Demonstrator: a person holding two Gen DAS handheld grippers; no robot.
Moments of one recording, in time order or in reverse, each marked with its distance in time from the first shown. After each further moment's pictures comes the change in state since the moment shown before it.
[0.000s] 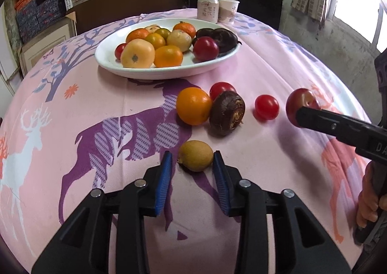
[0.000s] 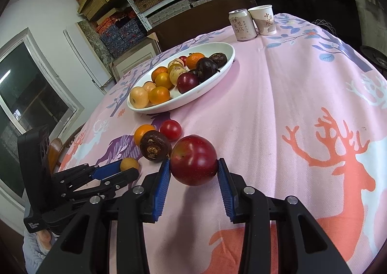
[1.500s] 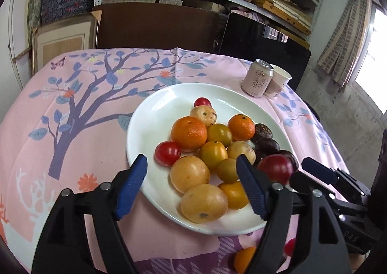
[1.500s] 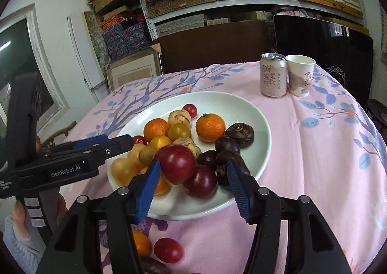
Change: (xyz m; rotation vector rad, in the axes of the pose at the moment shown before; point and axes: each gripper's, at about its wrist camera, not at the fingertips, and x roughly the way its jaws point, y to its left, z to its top) left arm 0.035 0.109 0.139 -0.272 -0.154 -0.037; right arm 0.071 0.036 0.116 -0.162 -0.106 -0.077
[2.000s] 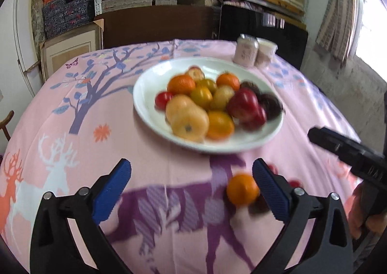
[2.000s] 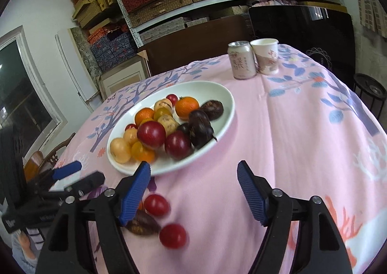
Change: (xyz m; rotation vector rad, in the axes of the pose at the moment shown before) left arm -0.052 -0.039 -0.088 0.143 0.011 0.115; right arm -0.052 -0.028 -0.053 0.127 -0.004 -0.041
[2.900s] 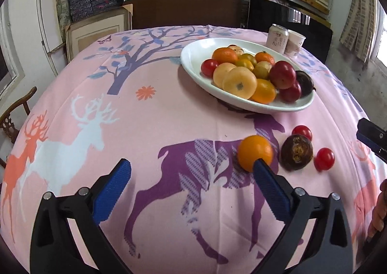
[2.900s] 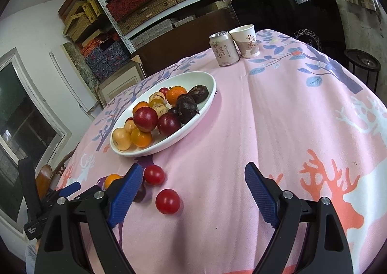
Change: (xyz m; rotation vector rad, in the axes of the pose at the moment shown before) left arm -0.012 0.039 -0.040 -0.092 0.044 0.121; right arm -0.022 -0.018 -0.023 0.095 0.000 0.032
